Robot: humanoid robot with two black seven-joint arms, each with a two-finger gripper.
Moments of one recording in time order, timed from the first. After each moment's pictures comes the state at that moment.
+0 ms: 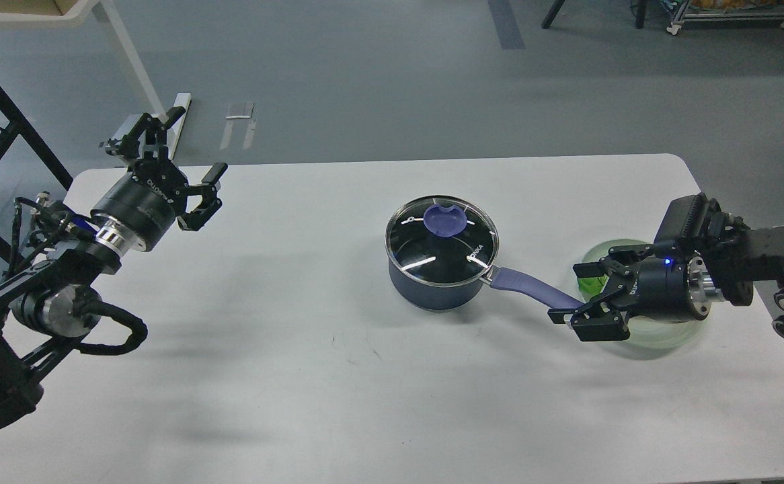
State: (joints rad) left arm -0.51 0.59 -0.74 -1.16 0.18 -0.22 -0.37; right arm 1.19 -0.83 -0.34 1.32 -1.75 -0.01 0.49
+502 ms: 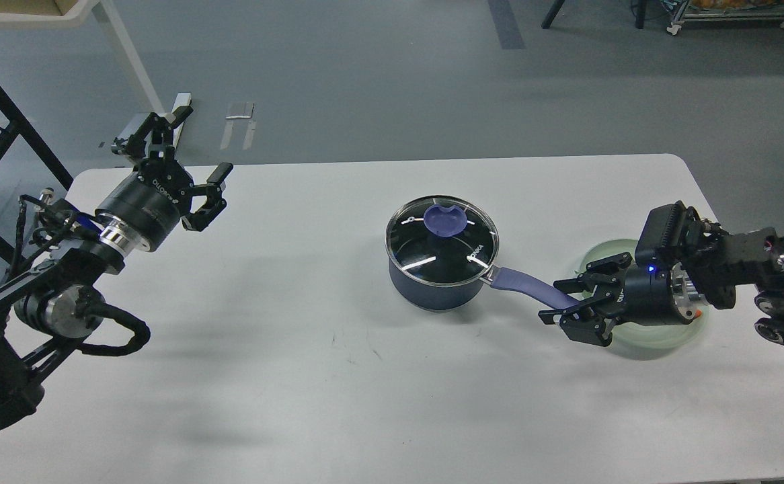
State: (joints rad) left arm -0.51 0.59 -0.74 -1.18 0.21 -0.21 -0.37; right arm 1.22 -0.80 -0.39 1.29 -1.76 -0.04 0.49
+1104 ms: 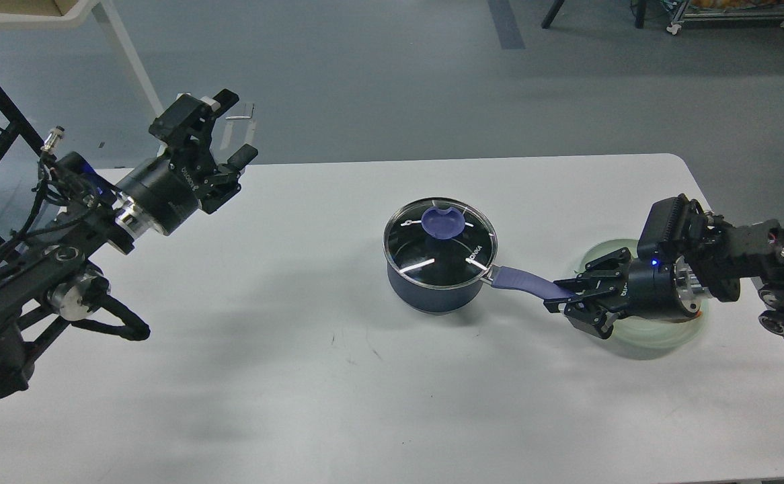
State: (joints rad) left arm -0.65 0.58 -0.74 -1.19 0.94 -0.27 -0.46; right arm 1.26 -0.80 -0.42 1.29 -1.75 -0.04 0.49
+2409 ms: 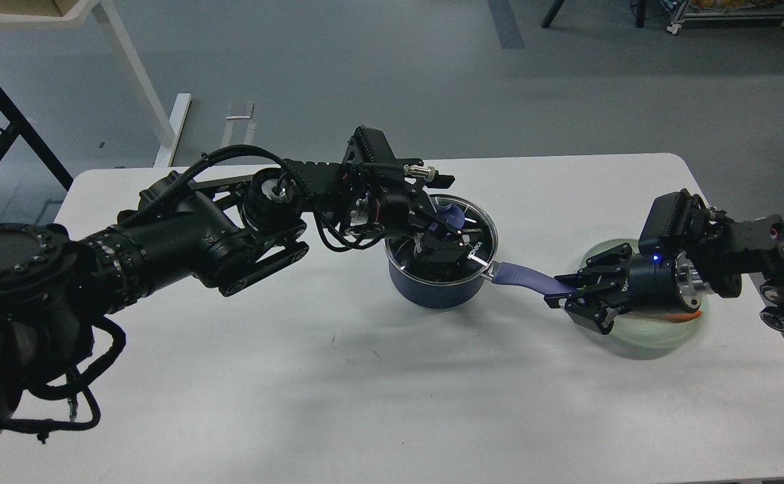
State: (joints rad) left arm -1.18 0.02 -0.04 -0.68 1.89 0.09 -0.49; right arm 1.26 -0.80 -0.42 1.29 -1.75 -0.04 0.49
